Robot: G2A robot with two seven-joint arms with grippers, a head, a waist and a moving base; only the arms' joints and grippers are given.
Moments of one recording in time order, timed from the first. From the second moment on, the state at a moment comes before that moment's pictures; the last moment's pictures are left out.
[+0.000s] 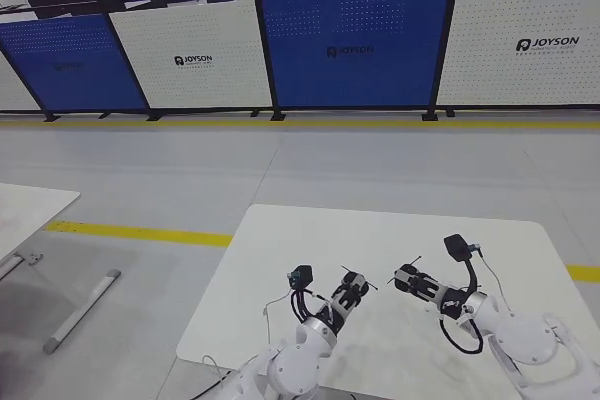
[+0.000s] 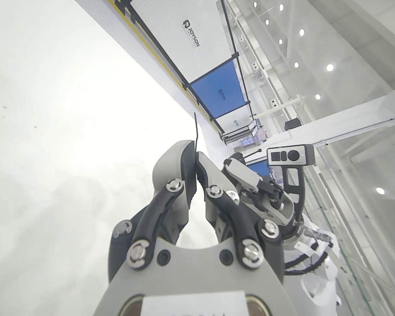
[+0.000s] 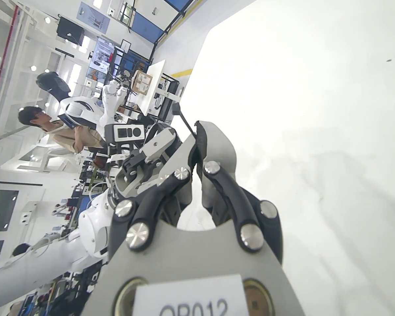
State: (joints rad) left arm 1.48 -1.30 -0.95 -1.76 0.11 0.17 0.13; right arm -1.17 -1.01 1.04 -1.67 -0.02 0.08 0.63
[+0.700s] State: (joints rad) left arm 1.48 -1.30 -0.95 -1.77 0.07 0.17 0.14; right arm -1.17 -1.03 0.98 -1.69 -0.08 0.14 0.54
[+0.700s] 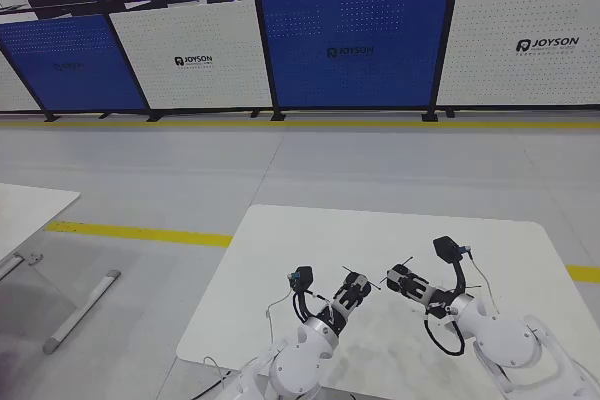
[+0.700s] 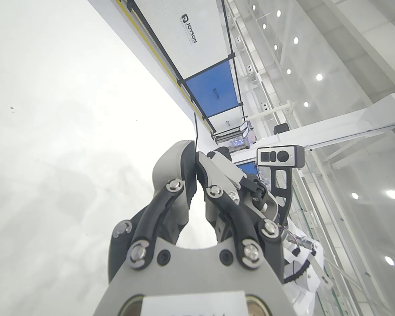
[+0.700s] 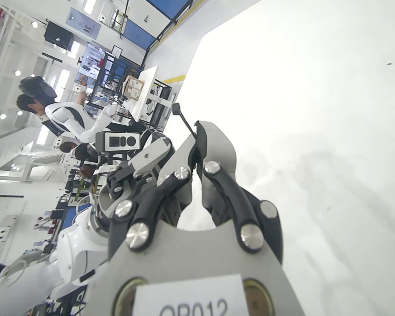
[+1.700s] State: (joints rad) left arm 1.48 -1.30 -0.95 -1.77 0.07 0.17 0.14; right arm -1.18 -1.06 0.98 -1.64 -0.07 0.10 0.52
